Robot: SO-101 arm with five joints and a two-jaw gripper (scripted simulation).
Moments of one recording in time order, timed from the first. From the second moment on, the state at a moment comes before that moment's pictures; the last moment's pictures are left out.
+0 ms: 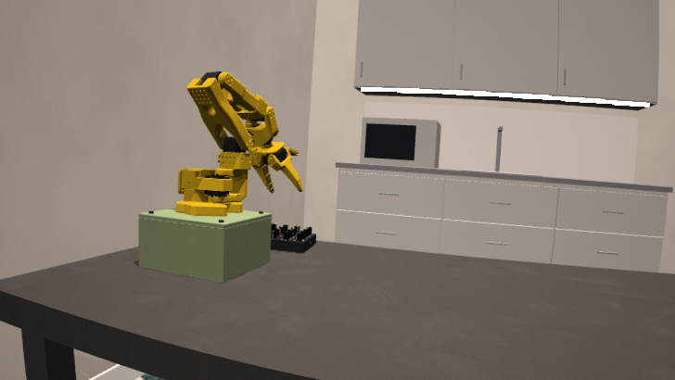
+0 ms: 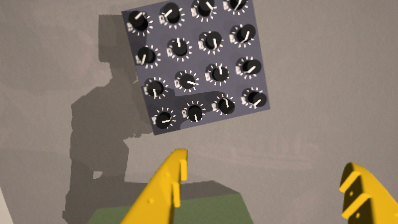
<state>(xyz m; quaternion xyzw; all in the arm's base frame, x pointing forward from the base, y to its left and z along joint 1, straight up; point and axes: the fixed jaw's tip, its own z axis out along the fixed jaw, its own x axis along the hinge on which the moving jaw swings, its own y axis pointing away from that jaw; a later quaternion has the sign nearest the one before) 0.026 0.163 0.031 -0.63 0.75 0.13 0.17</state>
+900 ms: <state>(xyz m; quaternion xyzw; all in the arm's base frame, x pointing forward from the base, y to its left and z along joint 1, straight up) 0.035 0.204 0.033 -0.63 0.74 0.13 0.17</state>
